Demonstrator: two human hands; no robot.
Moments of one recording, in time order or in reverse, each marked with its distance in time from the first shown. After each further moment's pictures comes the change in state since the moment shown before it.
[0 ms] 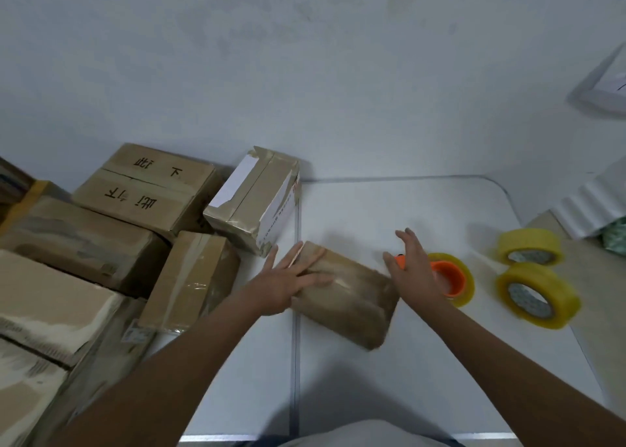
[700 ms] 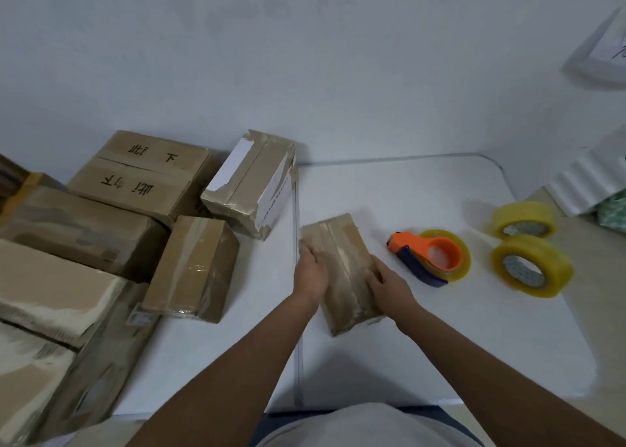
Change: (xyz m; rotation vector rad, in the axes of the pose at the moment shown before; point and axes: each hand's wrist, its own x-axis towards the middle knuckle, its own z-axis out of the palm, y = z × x) left_hand 0.030 0.095 0.002 -1.314 0.368 -0.836; right_hand -0.049 0.012 0.043 0.048 -0.273 0.237
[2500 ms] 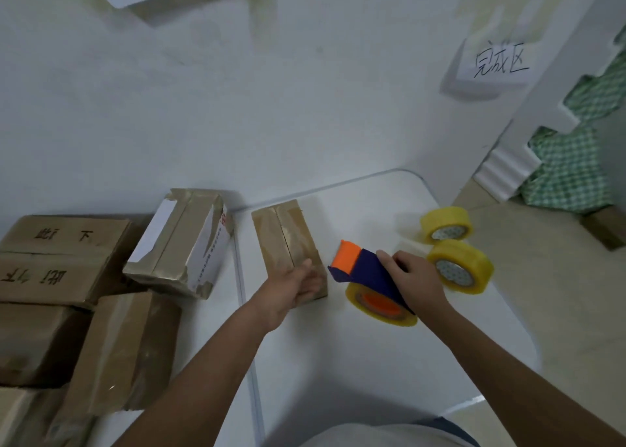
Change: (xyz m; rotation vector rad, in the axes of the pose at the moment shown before) left_hand -0.002 0.080 0.031 -0.138 -0.486 -0.035; right_hand -0.009 0.035 -0.137 0.046 0.505 -0.157
